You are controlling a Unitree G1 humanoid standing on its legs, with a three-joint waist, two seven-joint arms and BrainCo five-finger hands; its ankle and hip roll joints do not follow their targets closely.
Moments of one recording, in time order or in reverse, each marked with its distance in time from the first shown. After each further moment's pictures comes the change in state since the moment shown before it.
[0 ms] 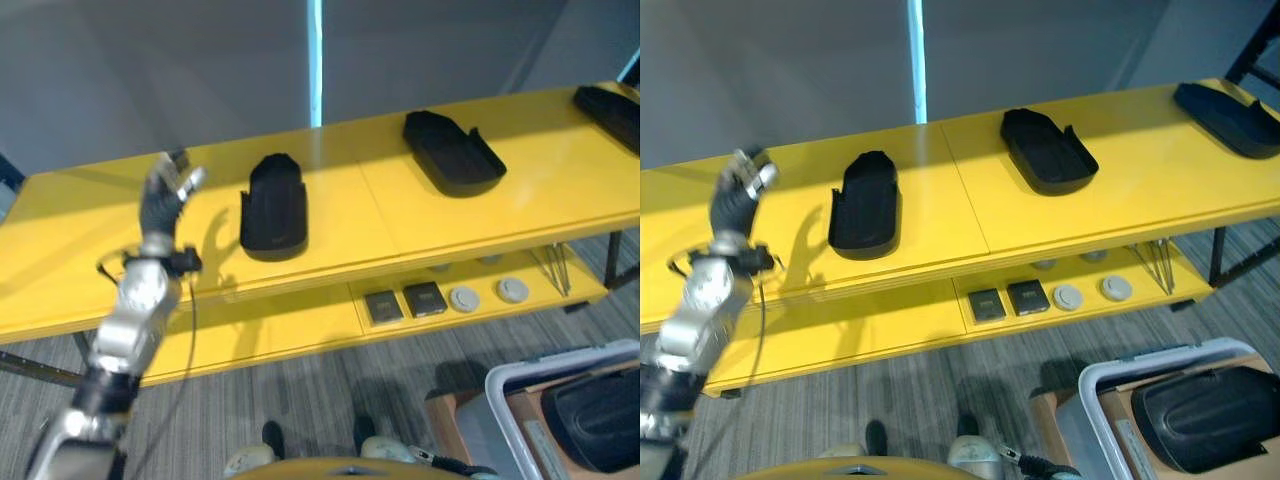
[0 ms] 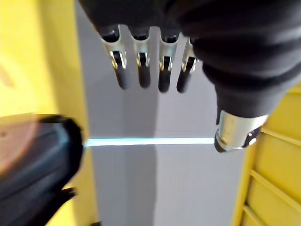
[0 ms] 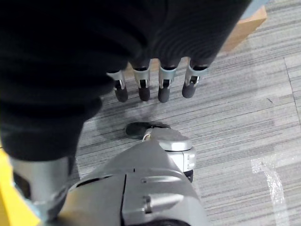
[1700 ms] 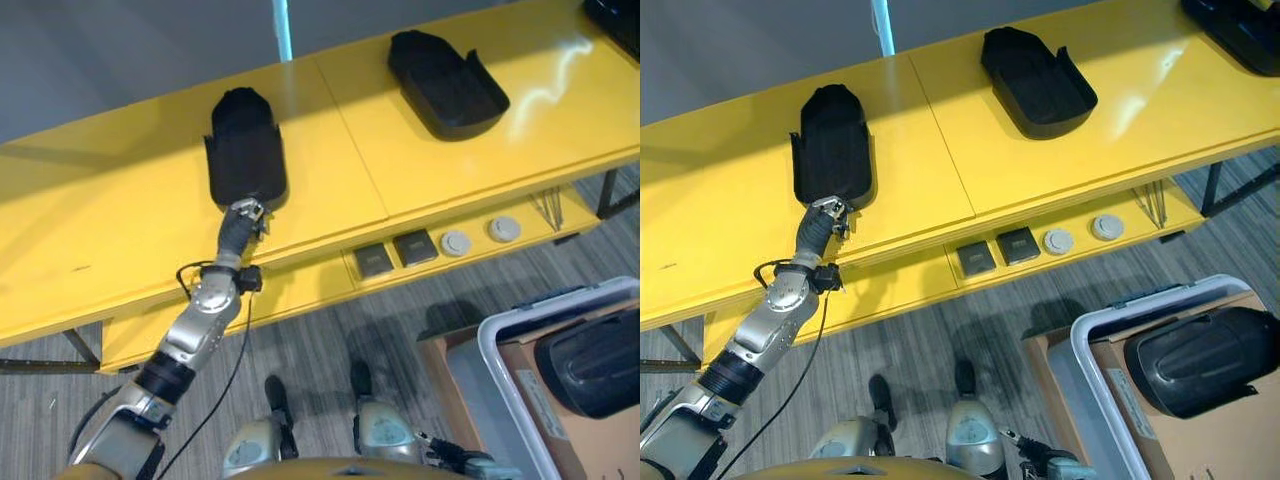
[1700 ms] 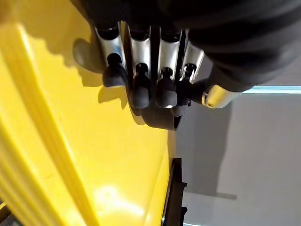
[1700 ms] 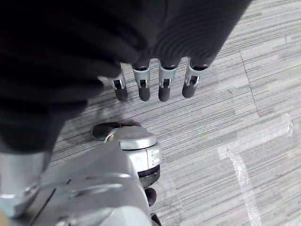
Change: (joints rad) left arm -0.274 -0.076 -0.276 0.256 0.005 -0.038 0.129; right arm -0.051 -0.030 0.023 -0.045 0.009 0.020 0.003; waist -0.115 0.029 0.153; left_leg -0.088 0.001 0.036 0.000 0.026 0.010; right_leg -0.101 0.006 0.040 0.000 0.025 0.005
